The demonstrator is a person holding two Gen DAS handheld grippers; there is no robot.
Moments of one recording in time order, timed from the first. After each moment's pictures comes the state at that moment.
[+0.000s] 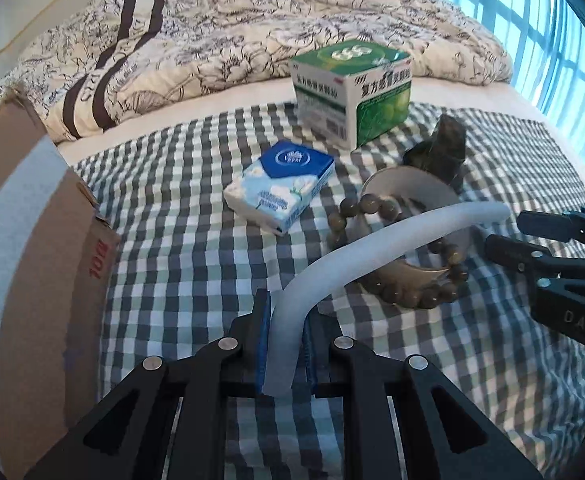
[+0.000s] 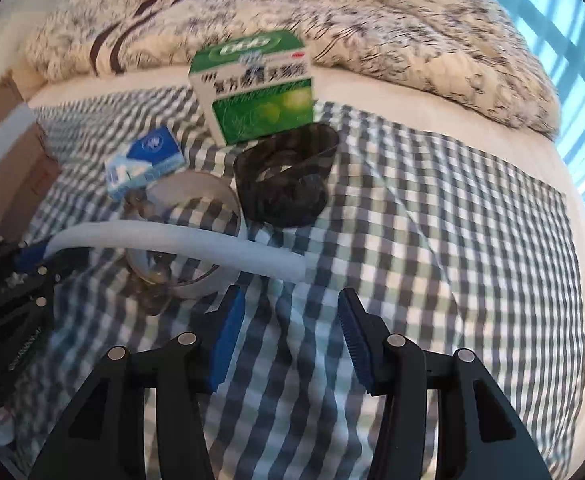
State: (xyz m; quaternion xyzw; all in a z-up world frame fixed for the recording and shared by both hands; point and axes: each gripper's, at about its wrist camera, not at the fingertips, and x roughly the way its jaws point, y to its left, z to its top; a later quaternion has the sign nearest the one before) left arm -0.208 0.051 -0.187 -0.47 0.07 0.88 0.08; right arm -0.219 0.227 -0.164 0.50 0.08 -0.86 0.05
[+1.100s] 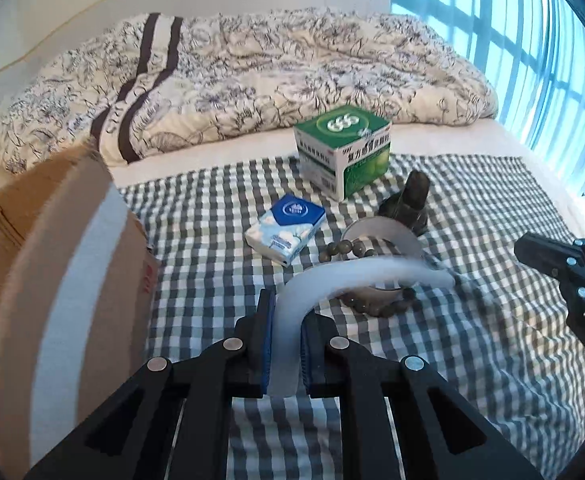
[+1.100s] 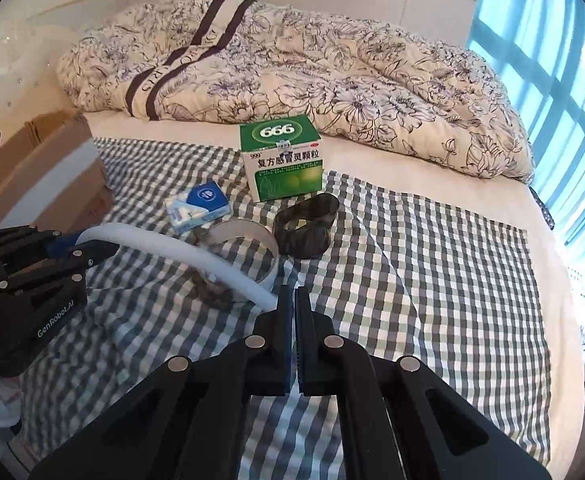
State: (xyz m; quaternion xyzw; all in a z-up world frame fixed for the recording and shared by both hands) left arm -0.167 0.039 -0.117 -0.41 0.06 0.91 0.08; right arm -0.149 0.215 -0.084 0.41 0.08 -0.90 0.06
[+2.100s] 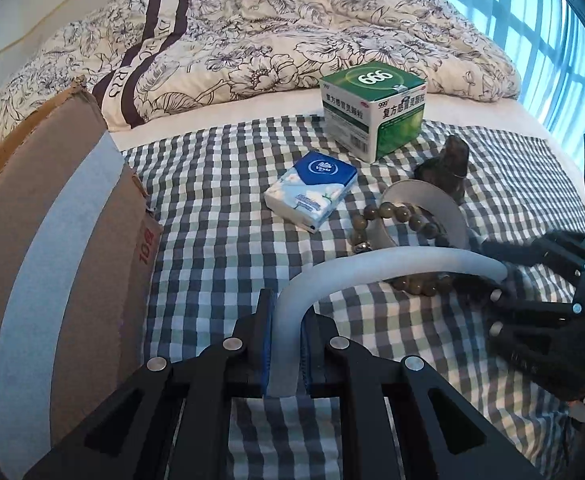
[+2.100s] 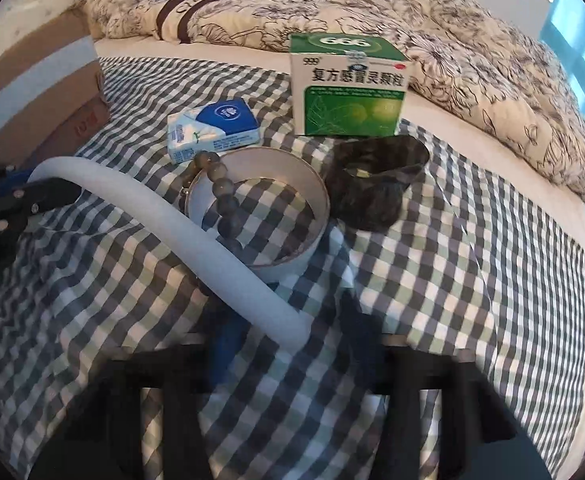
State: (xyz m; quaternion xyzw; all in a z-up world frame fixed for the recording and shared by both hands) left arm -0.190 0.026 -0.159 -0.46 0.06 0.88 0.06; right arm -0.203 0.193 -0.175 0.48 0.15 -0.86 0.14
